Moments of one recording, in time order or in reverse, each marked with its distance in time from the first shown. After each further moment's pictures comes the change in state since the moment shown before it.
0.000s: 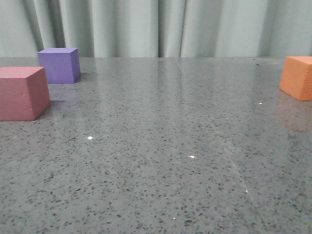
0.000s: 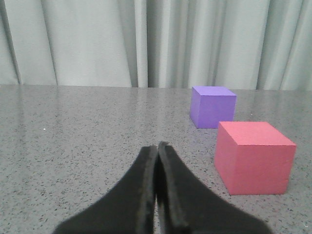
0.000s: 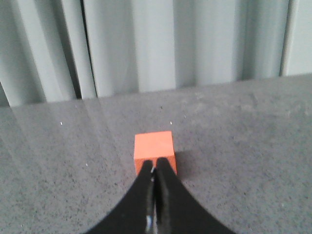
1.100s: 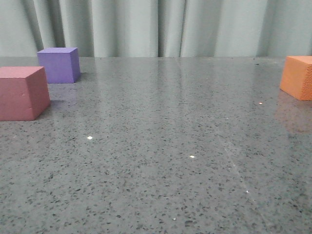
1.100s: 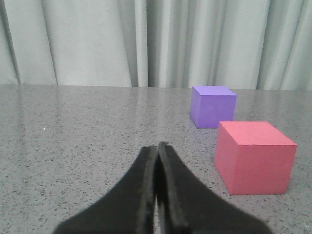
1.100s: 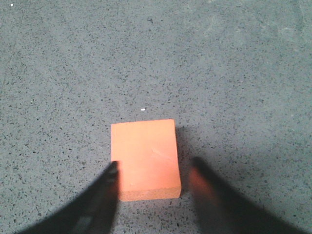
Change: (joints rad) left arm 0.000 0.000 0.000 0.000 0.000 0.000; right arm 0.002 0.905 -0.507 0.002 0.123 -0.043
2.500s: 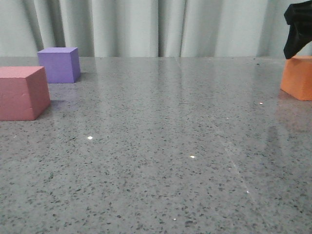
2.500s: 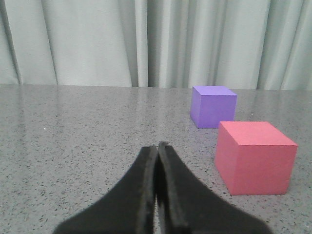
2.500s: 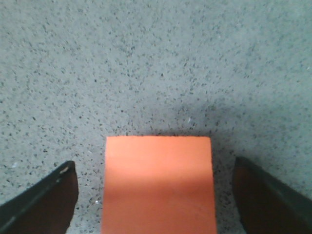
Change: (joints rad) left arm 0.000 0.000 0.000 0.000 0.000 0.000; right arm 0.032 0.295 -0.088 0.001 -0.041 -0.060
